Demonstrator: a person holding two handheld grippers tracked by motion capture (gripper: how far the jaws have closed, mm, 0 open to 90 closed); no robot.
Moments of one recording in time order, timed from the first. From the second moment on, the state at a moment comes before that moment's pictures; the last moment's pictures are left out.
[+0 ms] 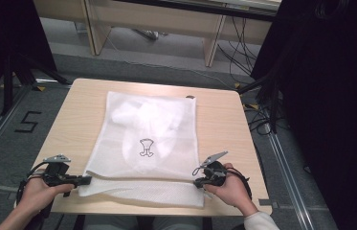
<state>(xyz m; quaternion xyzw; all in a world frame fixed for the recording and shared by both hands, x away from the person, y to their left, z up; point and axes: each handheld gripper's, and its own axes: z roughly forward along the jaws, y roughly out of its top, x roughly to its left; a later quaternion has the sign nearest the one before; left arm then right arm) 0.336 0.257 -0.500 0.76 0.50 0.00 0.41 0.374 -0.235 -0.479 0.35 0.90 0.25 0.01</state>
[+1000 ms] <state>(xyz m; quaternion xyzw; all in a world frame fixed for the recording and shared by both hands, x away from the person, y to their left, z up) 0.336 0.269 -0.500 0.76 0.50 0.05 0.41 0.373 -0.251 -0.480 0.41 0.85 0.32 0.02</state>
